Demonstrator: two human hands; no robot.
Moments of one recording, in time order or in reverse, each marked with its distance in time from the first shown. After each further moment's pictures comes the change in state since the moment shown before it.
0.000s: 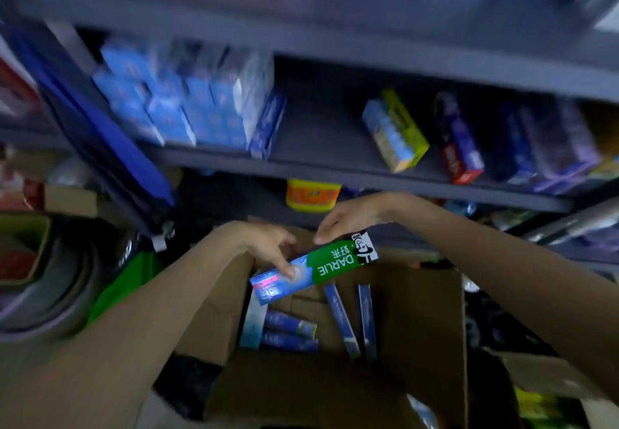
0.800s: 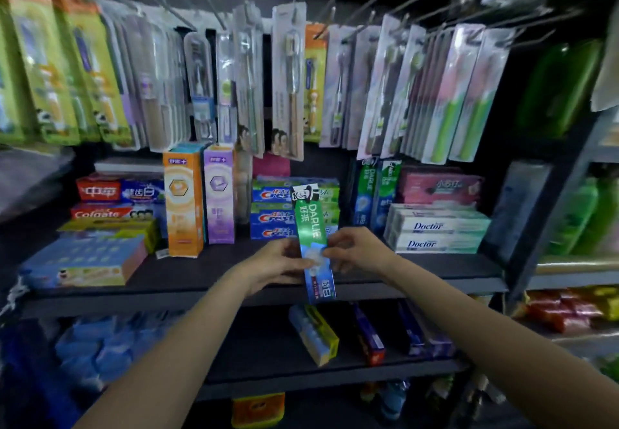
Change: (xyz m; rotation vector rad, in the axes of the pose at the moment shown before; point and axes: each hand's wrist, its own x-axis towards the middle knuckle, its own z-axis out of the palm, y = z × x) left_hand -0.106 0.257 -0.116 -0.492 0.540 0.605; right_hand -0.249 -0.050 -0.115 0.480 1.187 -0.275
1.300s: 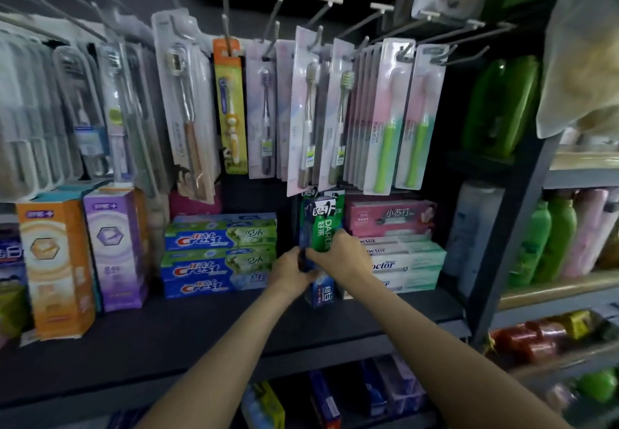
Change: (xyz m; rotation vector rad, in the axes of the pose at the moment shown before) left_hand 0.157 0.030 0.101 0.426 0.280 0.225; right_hand 0.070 0.033 -0.093 -0.582 0.493 0.168
